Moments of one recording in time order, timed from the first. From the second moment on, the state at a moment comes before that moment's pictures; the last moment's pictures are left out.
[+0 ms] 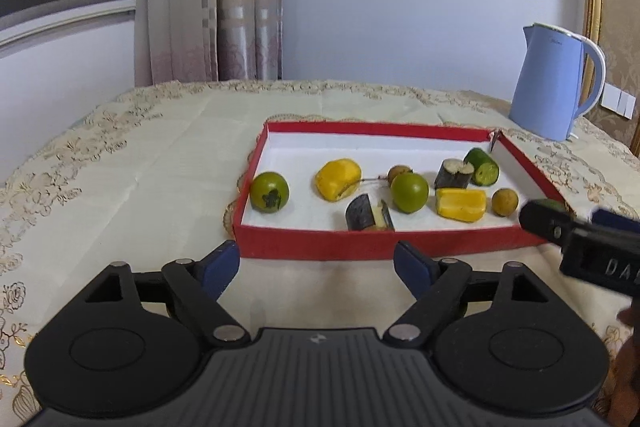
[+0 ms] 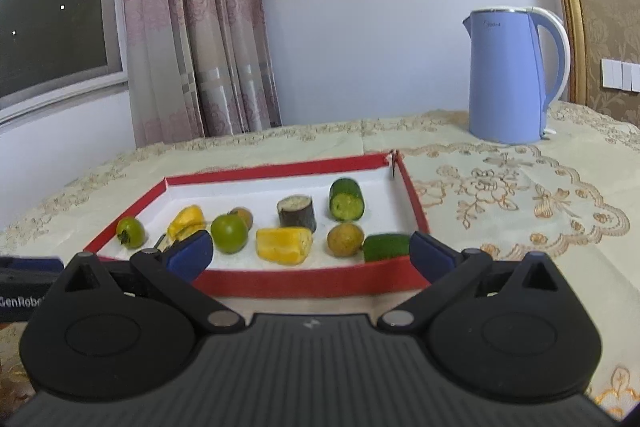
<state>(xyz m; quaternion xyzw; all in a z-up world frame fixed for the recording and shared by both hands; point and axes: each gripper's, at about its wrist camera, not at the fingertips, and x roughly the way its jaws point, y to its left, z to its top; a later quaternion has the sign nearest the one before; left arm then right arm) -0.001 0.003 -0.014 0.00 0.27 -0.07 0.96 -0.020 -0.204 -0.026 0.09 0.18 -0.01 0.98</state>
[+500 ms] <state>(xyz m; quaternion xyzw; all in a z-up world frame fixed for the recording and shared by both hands) -0.020 0.003 -0.006 0.01 0.24 -0.05 0.97 -0.018 -0.178 -0.027 0.05 0.23 -0.09 0.97</state>
